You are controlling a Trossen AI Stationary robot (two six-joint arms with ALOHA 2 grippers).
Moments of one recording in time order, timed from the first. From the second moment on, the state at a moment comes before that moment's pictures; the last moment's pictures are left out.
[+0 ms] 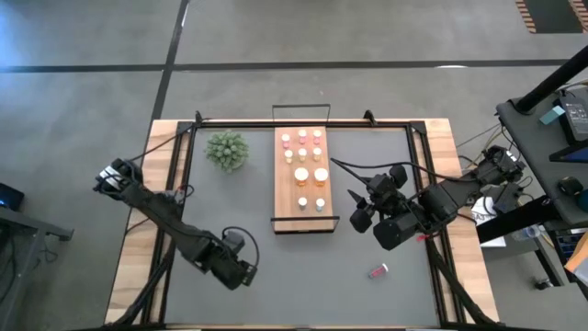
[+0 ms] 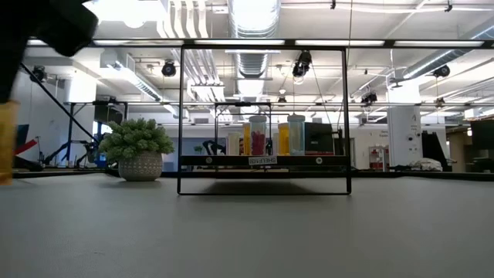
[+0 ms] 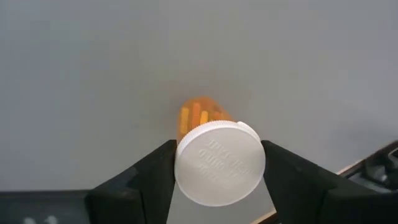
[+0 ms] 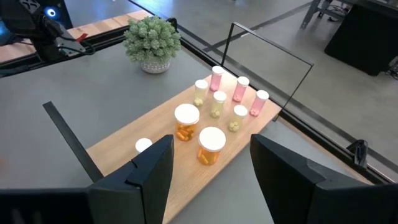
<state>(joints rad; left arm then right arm) -0.66 1.54 1.07 -0.77 -0.06 -1.80 0.51 1.39 1.46 -1.16 0.96 0.94</state>
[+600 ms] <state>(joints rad) -0.39 1.54 1.24 -0.92 -0.06 -1.46 0.51 1.39 1.46 -1.16 0.96 0.94</state>
